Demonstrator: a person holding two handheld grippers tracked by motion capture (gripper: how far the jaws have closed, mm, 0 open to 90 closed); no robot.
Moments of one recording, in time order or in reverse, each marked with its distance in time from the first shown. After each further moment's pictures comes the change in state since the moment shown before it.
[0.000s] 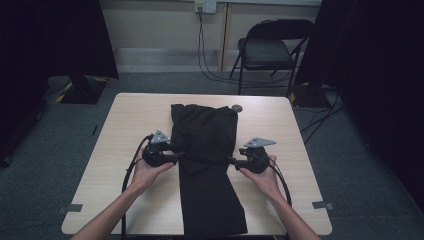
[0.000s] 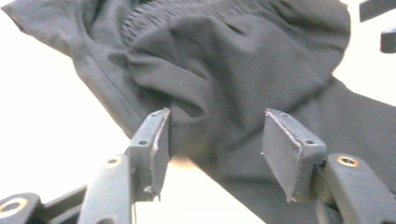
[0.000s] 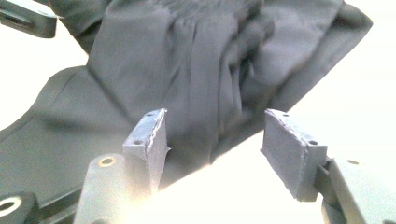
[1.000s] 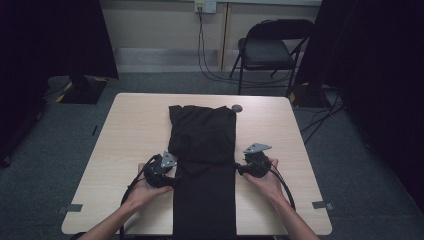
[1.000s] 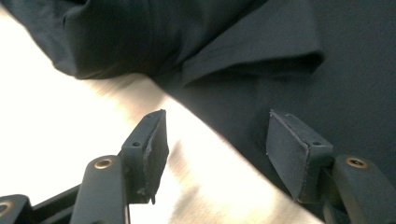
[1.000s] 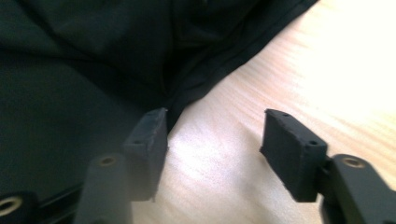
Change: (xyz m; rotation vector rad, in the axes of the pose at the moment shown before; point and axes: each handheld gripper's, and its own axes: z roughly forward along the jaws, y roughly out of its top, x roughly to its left) left arm -0.028 -0.034 0.000 0.182 0.009 0.157; right arm -0.010 -0.017 0.011 0.092 -0.105 -0.085
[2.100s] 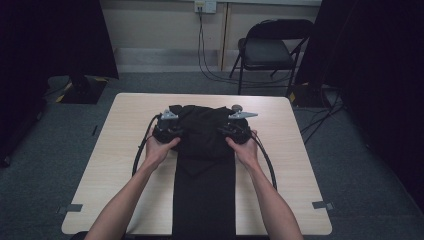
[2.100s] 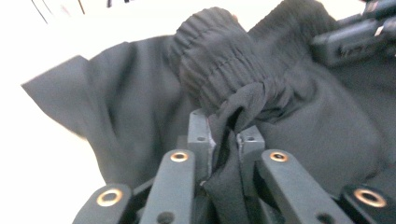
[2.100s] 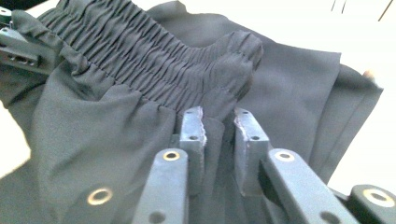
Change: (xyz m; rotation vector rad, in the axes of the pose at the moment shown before) left arm 0.081 0.107 0.011 -0.276 0.023 -0.185; right arm -0.017 0.105 0.044 -0.178 0.108 0.147
